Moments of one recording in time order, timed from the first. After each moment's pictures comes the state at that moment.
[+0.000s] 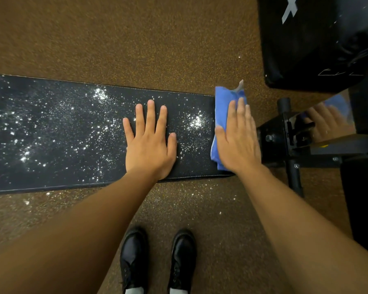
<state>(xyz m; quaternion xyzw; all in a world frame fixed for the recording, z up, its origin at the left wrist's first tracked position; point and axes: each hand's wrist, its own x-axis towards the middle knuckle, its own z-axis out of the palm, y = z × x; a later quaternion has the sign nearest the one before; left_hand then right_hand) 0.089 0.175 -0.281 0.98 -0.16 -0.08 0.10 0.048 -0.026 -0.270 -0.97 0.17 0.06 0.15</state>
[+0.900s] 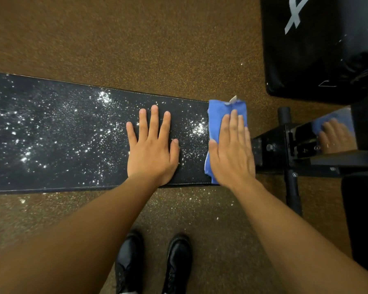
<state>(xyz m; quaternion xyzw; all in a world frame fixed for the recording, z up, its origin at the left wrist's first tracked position) 0.089 0.173 -0.280 0.98 -0.16 -0.09 0.10 0.040 -0.007 -0.267 -0.99 0.14 0.07 0.08</state>
